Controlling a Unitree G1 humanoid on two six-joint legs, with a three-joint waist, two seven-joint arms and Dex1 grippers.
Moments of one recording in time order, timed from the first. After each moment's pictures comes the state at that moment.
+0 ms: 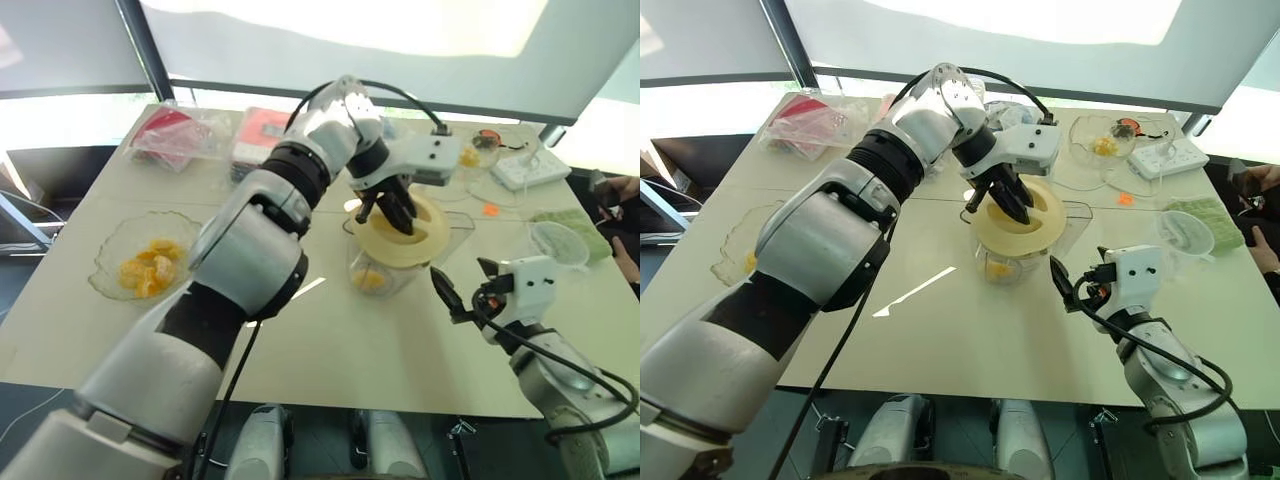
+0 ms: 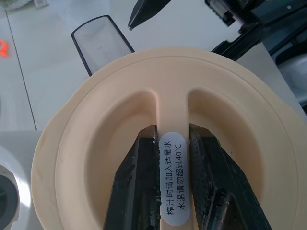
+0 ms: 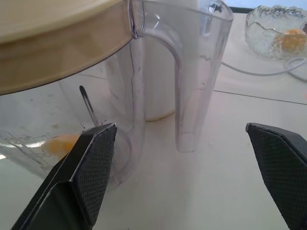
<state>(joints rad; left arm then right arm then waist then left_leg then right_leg) -1.68 -0.02 -0.37 1.30 0.25 0.03 -1.55 0.14 -0.47 -0.17 -0.58 0.47 0.55 0.10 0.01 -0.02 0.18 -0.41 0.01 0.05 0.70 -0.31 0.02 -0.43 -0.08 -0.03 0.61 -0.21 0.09</state>
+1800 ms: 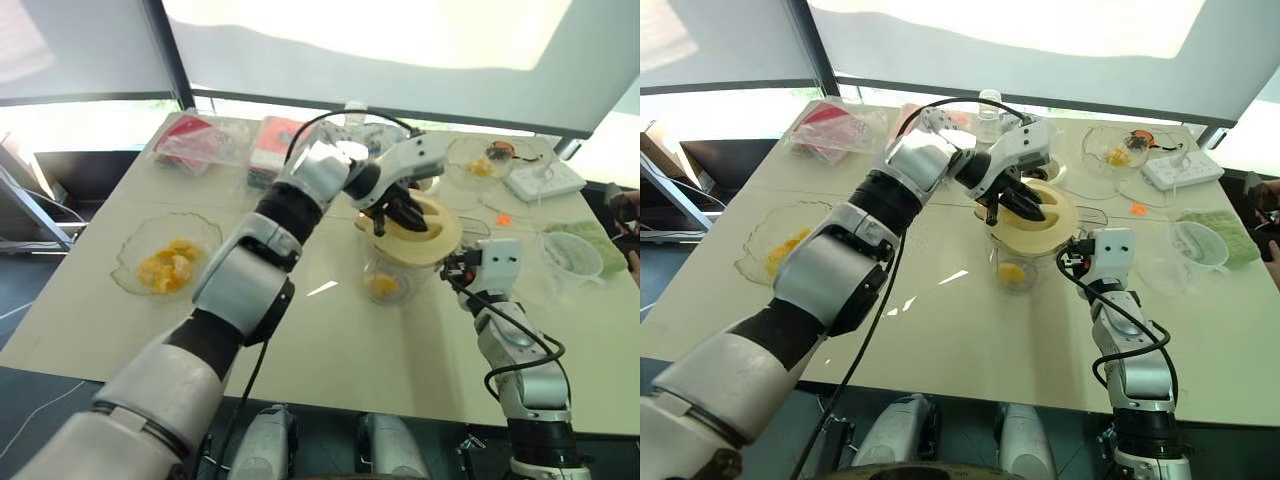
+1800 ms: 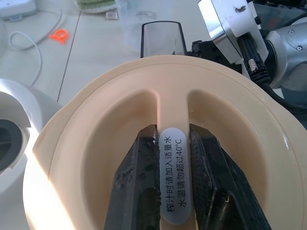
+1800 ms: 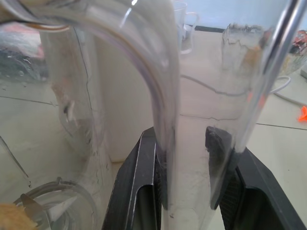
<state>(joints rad) -1.38 -0.04 -0.26 0.86 0.18 0.50 -1.29 -0.08 -0.30 -0.15 -0.21 0.21 0.37 0.08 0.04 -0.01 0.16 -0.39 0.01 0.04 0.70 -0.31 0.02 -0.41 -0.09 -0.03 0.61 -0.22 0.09</state>
